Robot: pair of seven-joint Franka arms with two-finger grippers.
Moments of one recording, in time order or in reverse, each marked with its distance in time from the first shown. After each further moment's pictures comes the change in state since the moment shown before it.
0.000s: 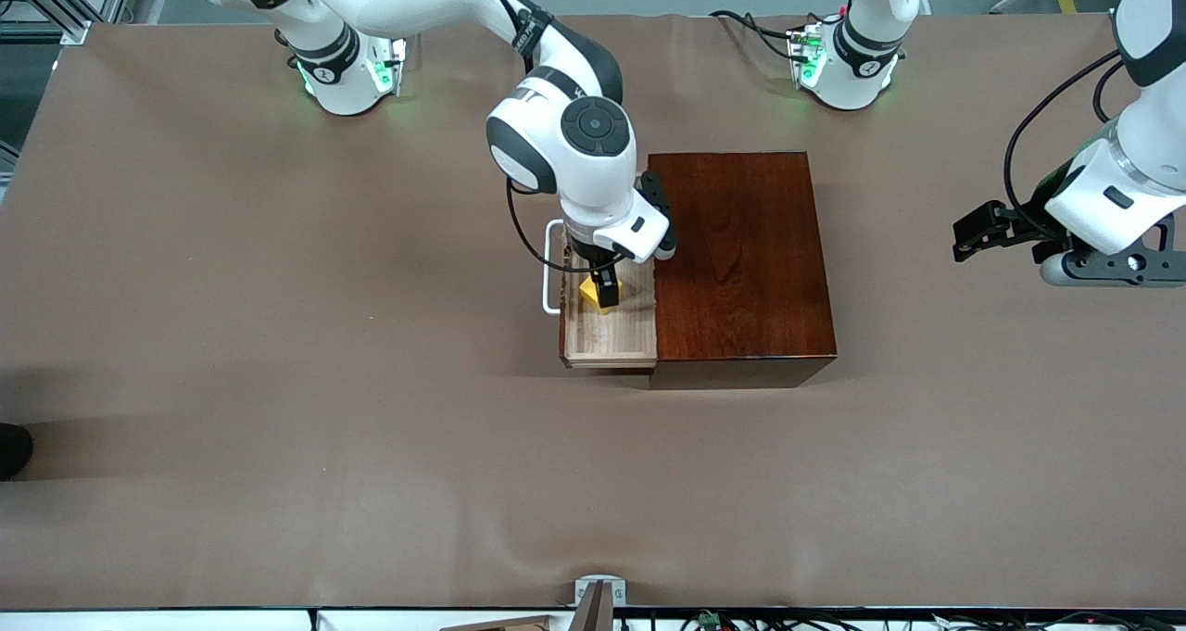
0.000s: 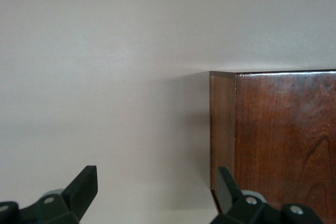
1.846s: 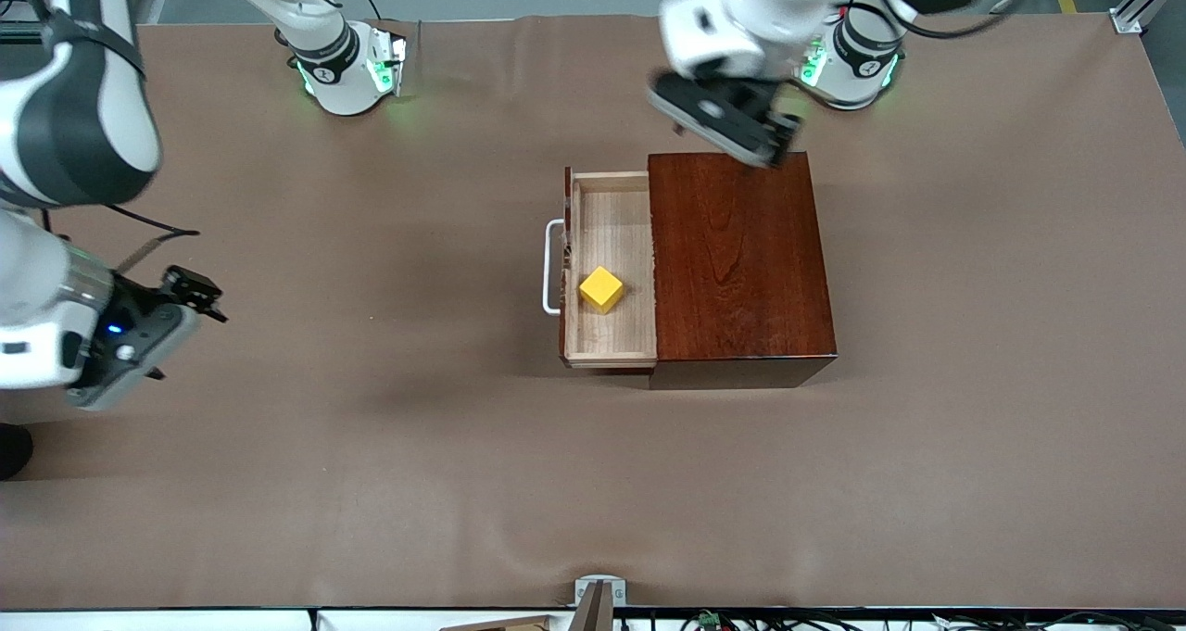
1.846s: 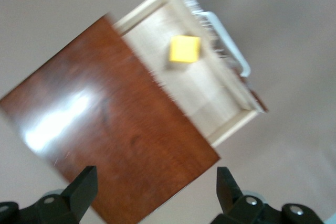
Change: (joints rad) left arm -0.198 0.069 -0.470 0.130 -0.001 -0.030 0.074; right arm -0.673 -0.299 -0.134 -0.016 0.169 -0.286 0.137
